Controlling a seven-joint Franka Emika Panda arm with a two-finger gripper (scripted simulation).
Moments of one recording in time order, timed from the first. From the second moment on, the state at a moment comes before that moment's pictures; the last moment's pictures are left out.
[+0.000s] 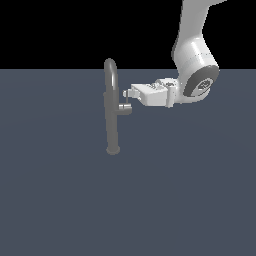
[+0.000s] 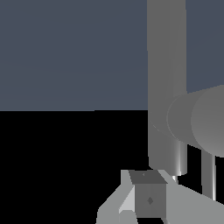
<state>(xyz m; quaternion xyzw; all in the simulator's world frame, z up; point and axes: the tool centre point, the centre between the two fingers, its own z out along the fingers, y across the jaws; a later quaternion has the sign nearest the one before) 0.037 0.009 0.212 -0.54 0.46 0.54 0.45</state>
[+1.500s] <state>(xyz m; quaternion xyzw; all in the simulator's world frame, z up) -0.002 0.003 0.229 -0.54 0.46 0.54 0.46</state>
